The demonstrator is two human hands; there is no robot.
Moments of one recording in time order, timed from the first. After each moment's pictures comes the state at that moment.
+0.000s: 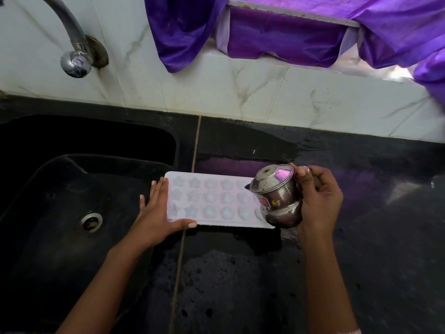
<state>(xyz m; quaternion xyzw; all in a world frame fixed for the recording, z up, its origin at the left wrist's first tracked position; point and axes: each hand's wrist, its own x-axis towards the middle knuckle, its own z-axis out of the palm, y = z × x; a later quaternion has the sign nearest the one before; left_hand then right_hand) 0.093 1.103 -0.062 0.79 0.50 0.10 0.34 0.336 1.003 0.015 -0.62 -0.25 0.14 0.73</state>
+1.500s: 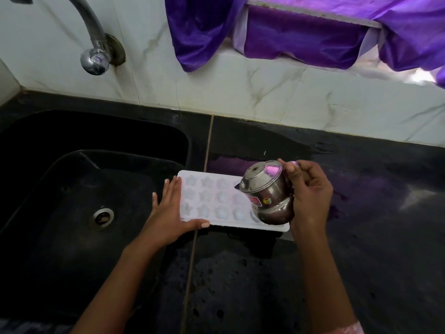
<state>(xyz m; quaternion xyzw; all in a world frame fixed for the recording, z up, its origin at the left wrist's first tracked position) 0.091 1.101 -0.062 0.79 0.50 0.11 0.34 0.308 1.026 0.019 -0.58 -0.29 0.22 0.73</state>
